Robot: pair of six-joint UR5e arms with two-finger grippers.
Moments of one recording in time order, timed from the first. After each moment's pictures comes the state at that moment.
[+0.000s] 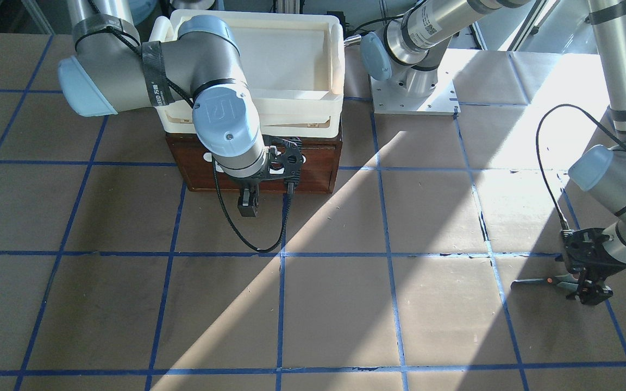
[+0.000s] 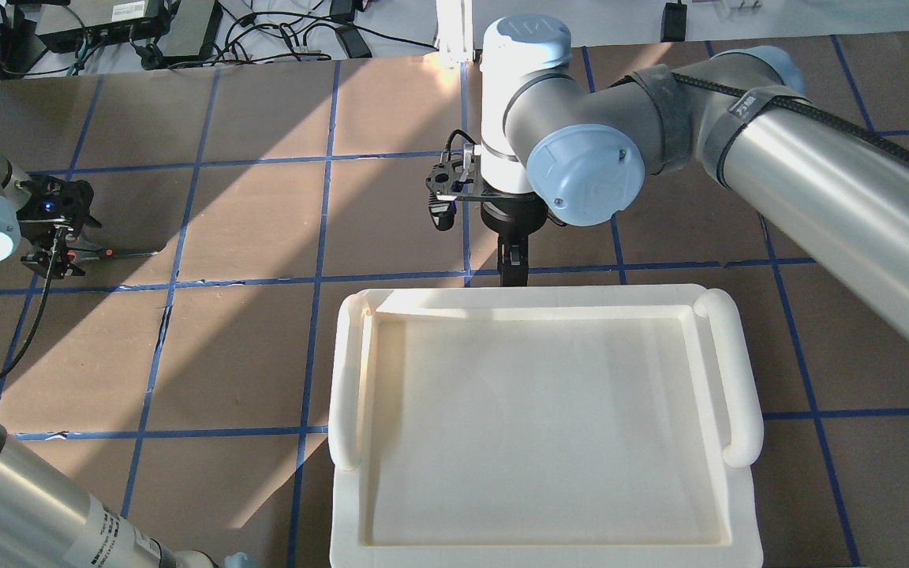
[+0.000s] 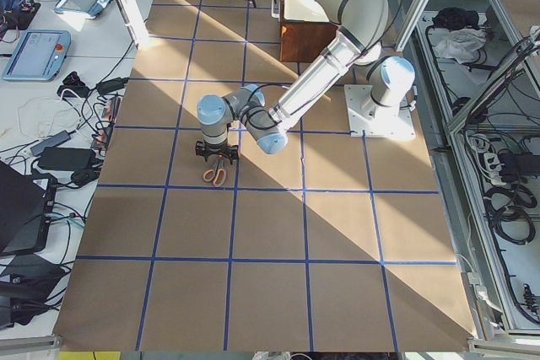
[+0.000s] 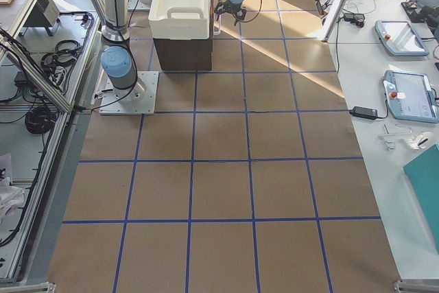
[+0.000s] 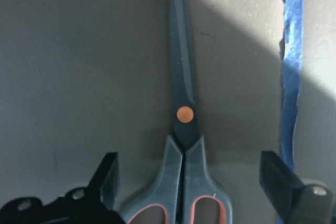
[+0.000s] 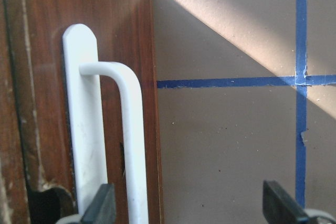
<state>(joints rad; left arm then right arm) -0.98 -2.16 -1.66 -0.85 1.56 2.24 1.87 -1.24 1.59 -1.66 -1.46 -1.24</state>
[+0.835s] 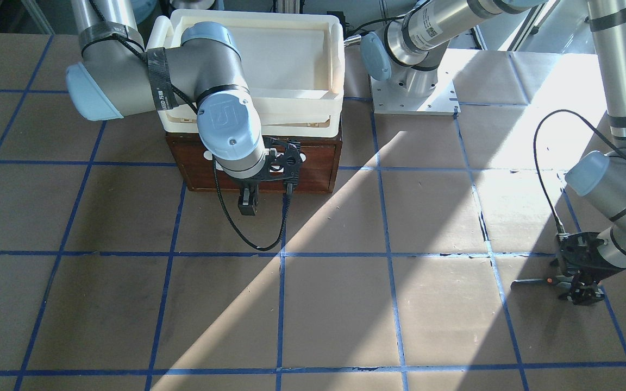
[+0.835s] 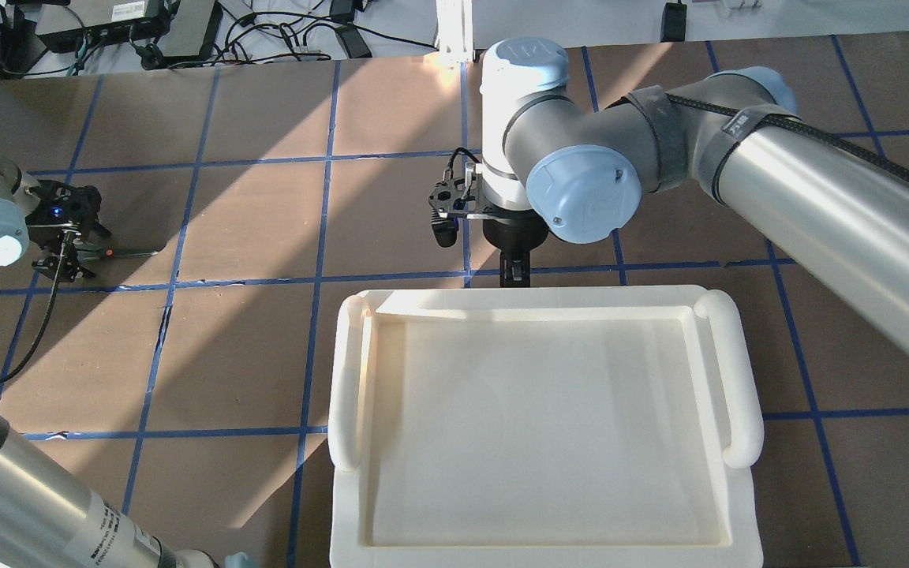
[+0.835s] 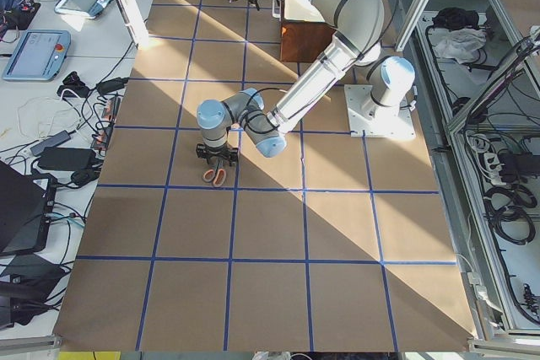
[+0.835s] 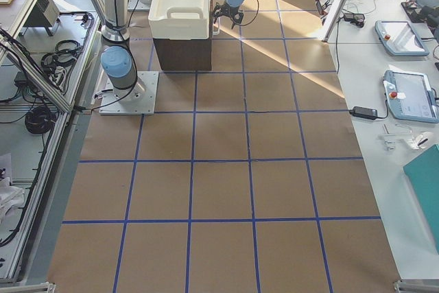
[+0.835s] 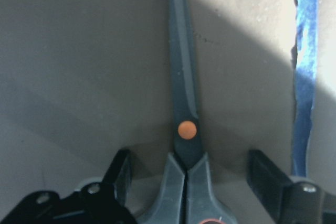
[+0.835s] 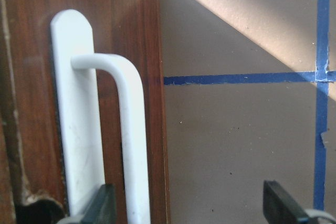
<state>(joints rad) -0.98 -2.18 -1.66 -0.85 1.55 2.25 1.88 -1.24 1.63 -1.69 -1.46 -1.24</state>
